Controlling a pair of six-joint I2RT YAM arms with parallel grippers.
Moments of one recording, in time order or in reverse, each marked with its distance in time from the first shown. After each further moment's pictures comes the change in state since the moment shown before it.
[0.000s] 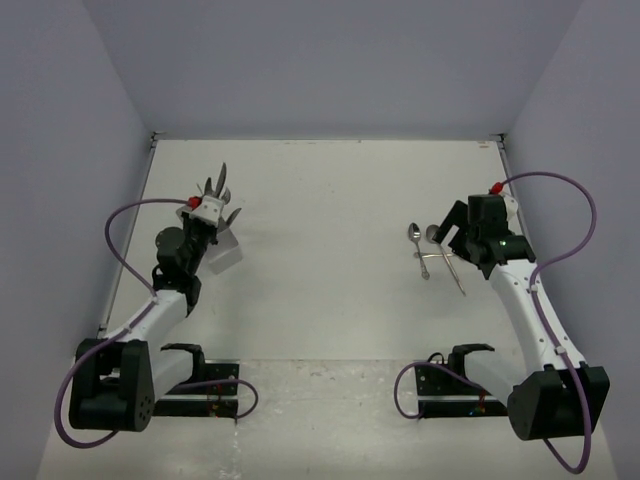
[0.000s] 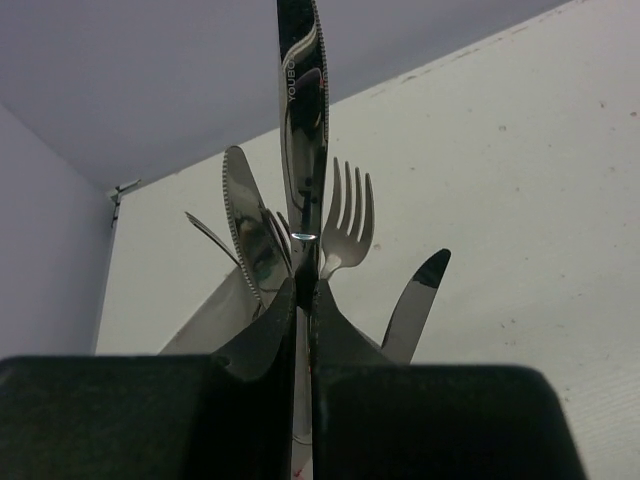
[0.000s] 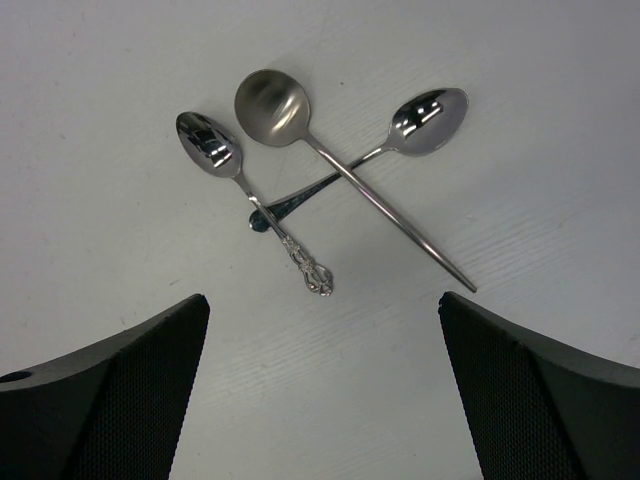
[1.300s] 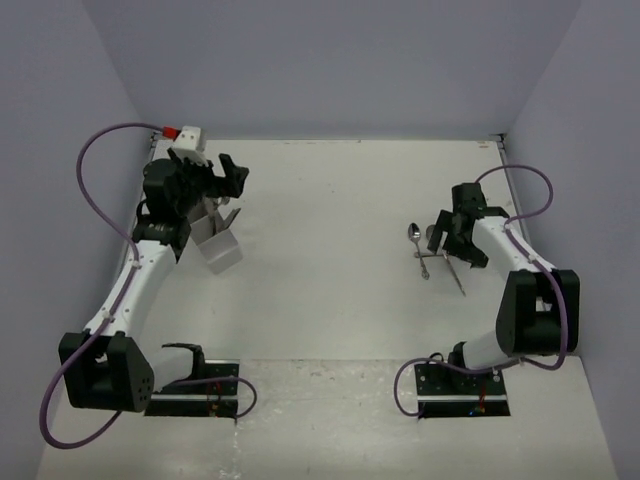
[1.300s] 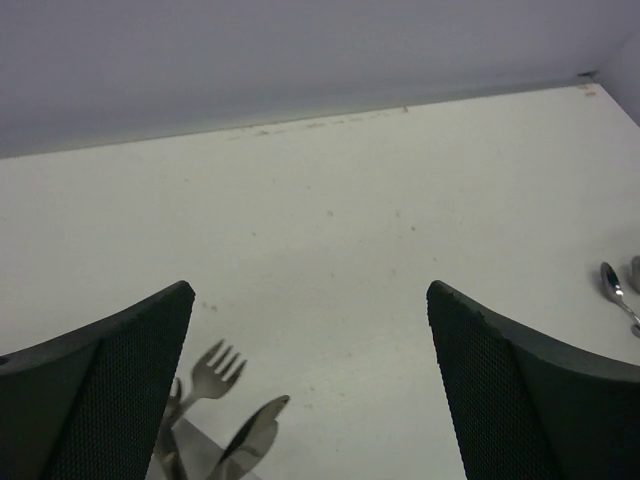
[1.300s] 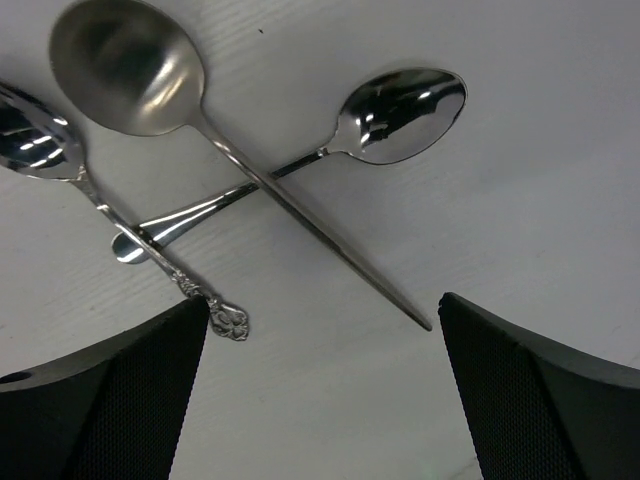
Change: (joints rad) left arm -0.001 0.115 0.597 -0.589 0.137 -0.454; right arm -0.035 0.408 0.073 0.011 0.017 -0.154
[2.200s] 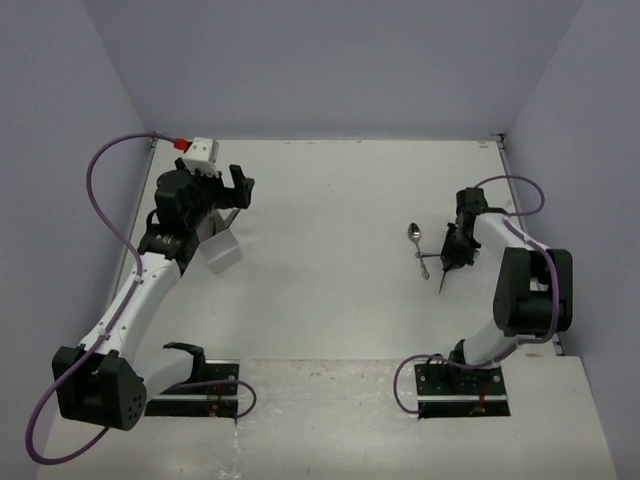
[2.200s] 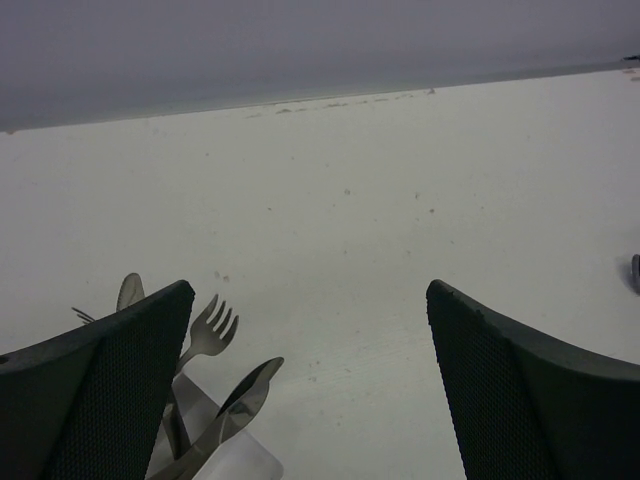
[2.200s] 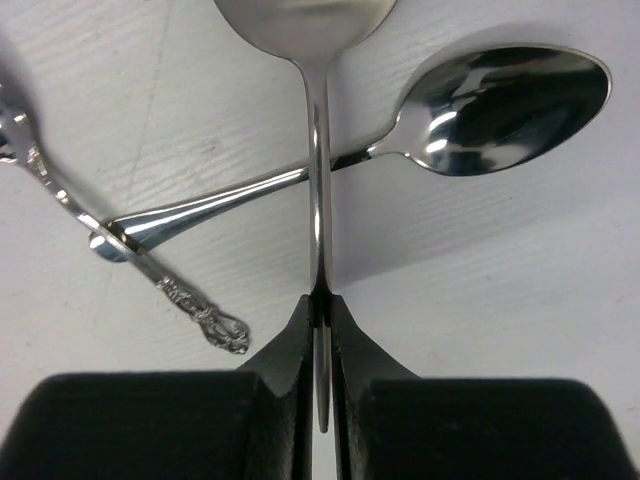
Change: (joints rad) left arm -0.131 -0.070 -0.054 -0.089 -0.185 0.008; right arm -0.094 0.175 -0.001 0.024 -0.201 -0.096
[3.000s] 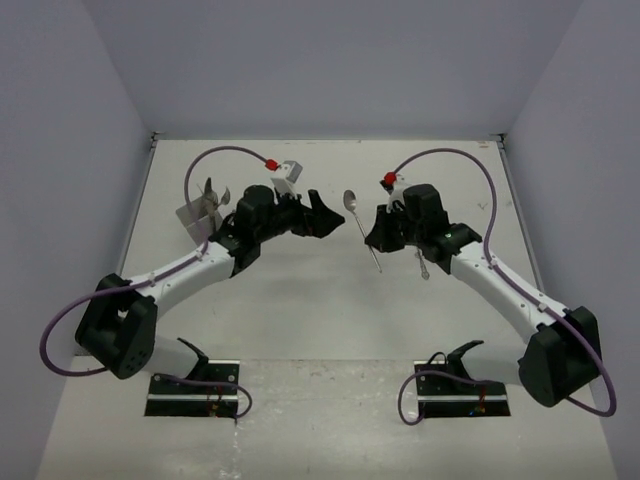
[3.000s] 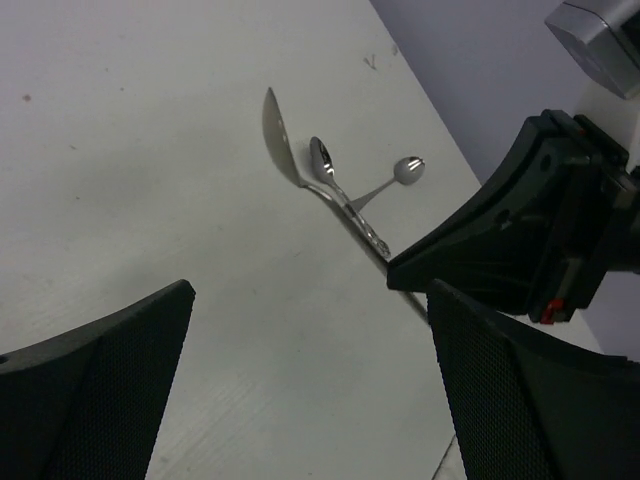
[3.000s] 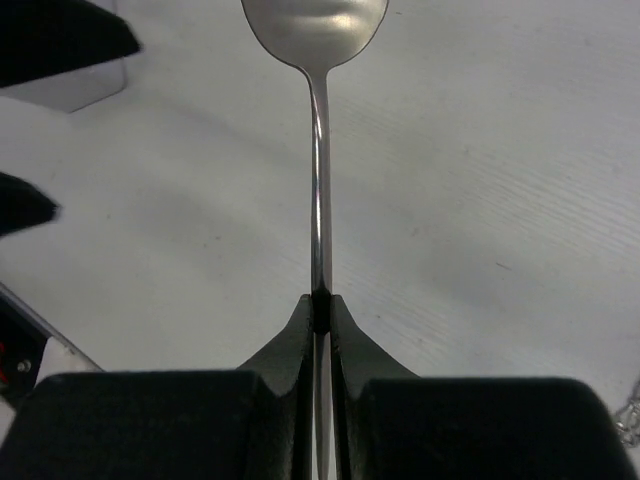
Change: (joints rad) left arm -0.399 0.279 -0.023 0.252 0.209 -0.426; right arm 0.499 -0.388 -0.045 0.303 -0.284 -0.038
